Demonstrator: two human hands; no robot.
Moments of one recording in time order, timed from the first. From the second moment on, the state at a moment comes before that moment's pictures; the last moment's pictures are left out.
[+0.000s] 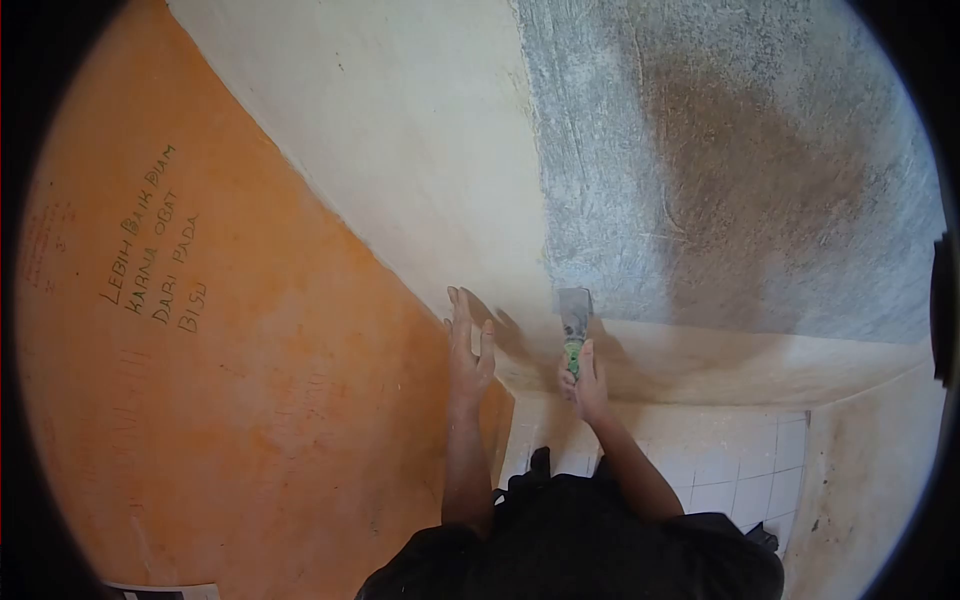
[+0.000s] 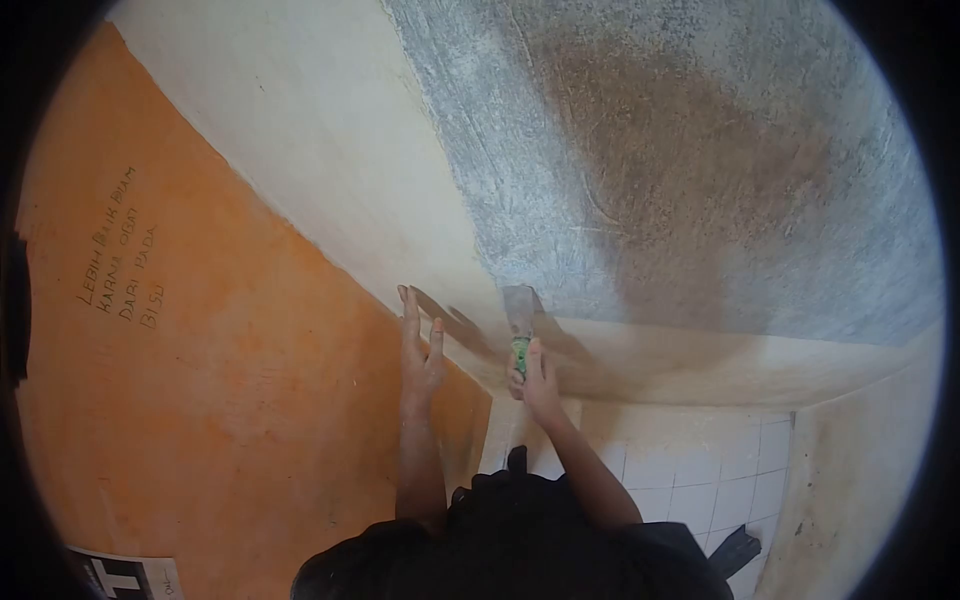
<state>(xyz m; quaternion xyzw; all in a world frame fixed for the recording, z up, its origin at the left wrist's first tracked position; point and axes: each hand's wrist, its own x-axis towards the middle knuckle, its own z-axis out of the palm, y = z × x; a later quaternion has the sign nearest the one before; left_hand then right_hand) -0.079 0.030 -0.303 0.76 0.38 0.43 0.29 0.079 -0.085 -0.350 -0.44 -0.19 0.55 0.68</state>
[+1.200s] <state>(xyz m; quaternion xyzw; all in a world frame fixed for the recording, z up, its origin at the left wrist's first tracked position) -0.077 0.021 -0.326 0.71 0.37 0.50 0.31 0.051 -0.080 -0.289 -0.49 -0.22 0.50 0.67</state>
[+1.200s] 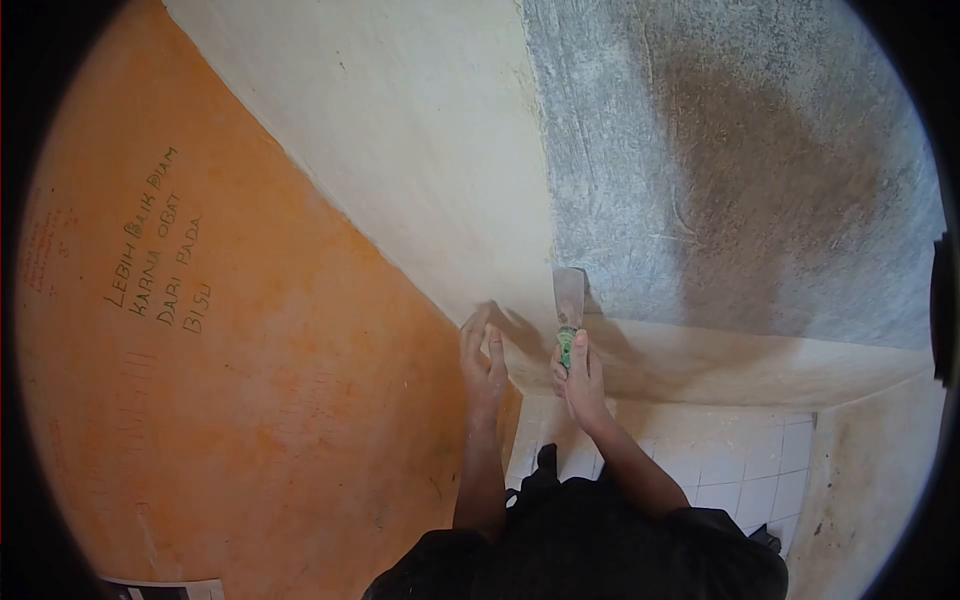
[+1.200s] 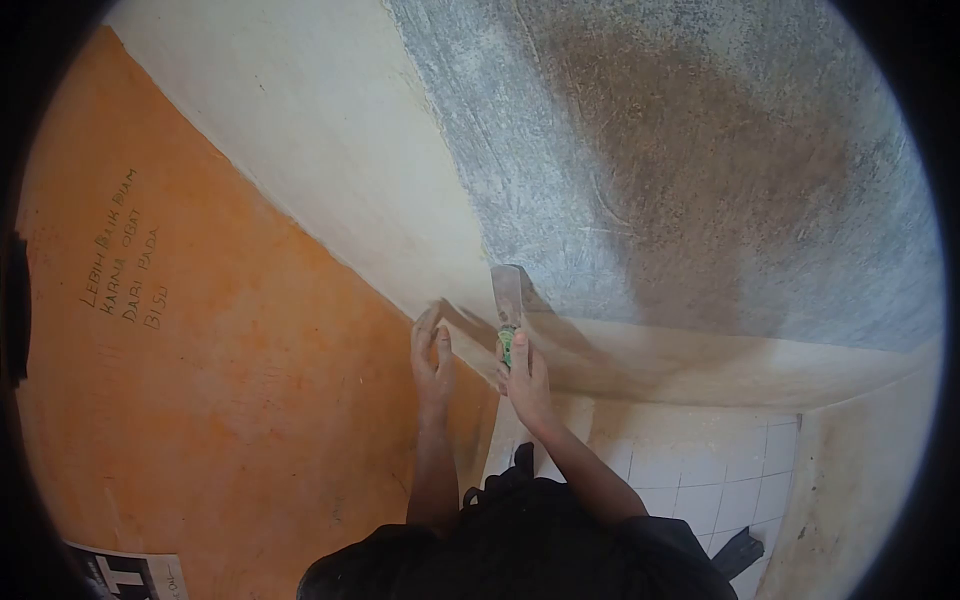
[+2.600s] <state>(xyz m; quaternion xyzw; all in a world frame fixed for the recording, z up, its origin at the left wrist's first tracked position) -0.050 -0.067 -0.190 0.38 0.32 0.39 0.77 0.260 -0.172 -0.327 -0.65 -0.21 -0.02 0.73</state>
